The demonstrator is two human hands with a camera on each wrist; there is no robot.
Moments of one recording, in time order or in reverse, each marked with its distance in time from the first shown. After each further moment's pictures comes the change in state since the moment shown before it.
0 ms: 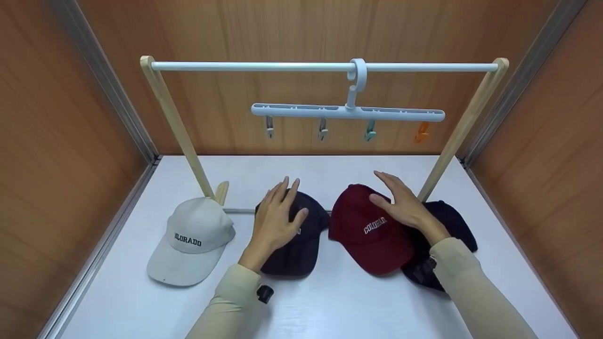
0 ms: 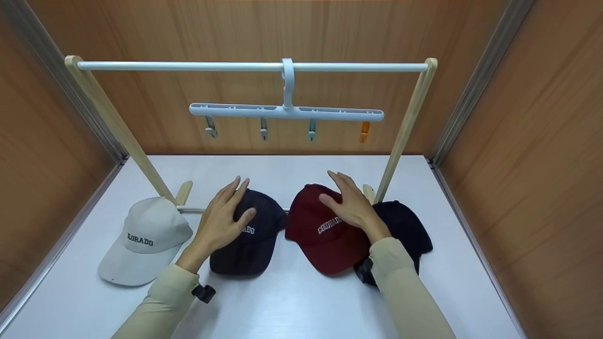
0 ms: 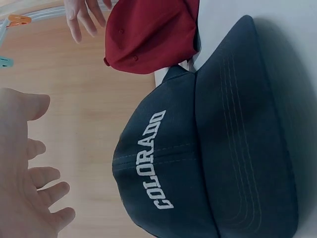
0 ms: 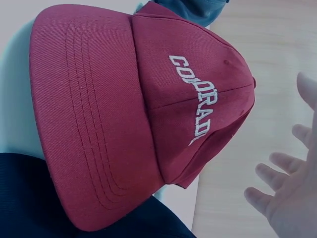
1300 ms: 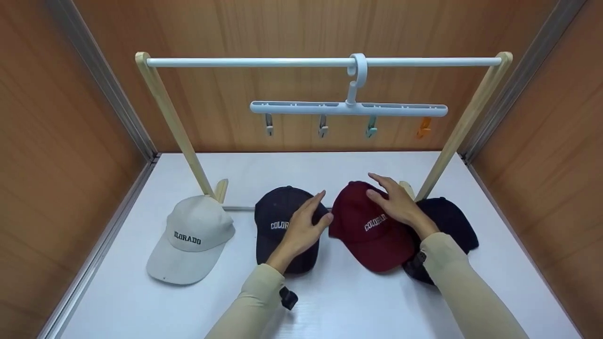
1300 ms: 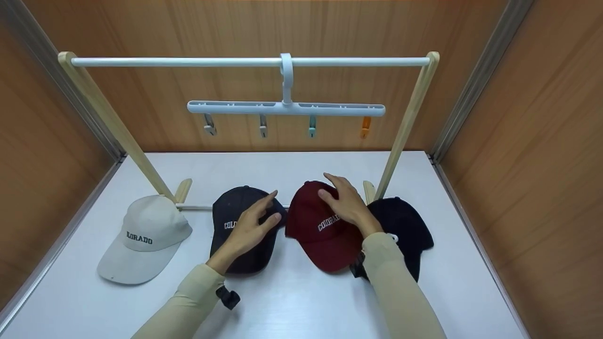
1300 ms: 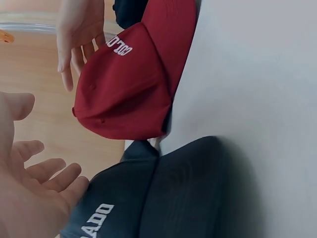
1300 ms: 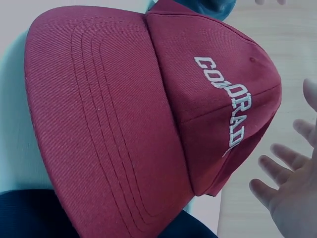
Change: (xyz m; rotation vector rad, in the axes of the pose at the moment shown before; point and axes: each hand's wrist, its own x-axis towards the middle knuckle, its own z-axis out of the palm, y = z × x) left_hand 0.000 0.032 0.052 -0.545 -0.167 -0.124; right_hand 0.013 0.015 0.023 0.121 0.022 -0.001
